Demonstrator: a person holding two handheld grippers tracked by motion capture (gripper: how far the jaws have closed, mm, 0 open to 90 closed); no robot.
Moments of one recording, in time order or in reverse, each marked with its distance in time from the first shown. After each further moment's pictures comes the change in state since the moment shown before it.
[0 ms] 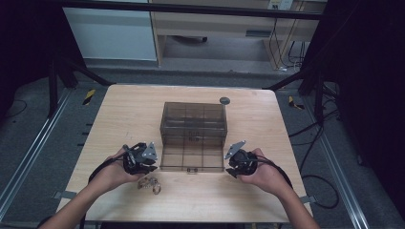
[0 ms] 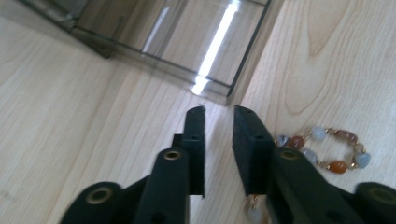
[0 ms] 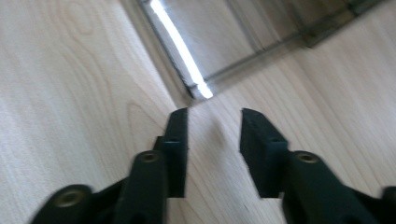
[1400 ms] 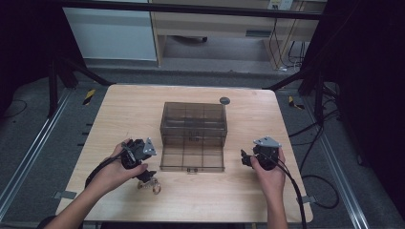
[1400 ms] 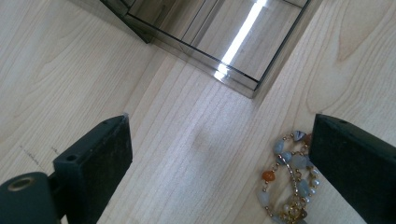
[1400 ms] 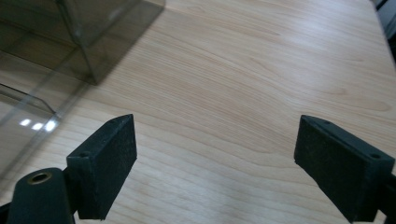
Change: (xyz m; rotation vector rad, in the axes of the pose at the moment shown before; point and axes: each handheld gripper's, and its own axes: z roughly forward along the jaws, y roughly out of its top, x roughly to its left) left arm -0.003 0.012 -0.013 0.073 0.103 -0.085; right arm -0.038 -0.054 0.005 -0.331 -0.447 0.571
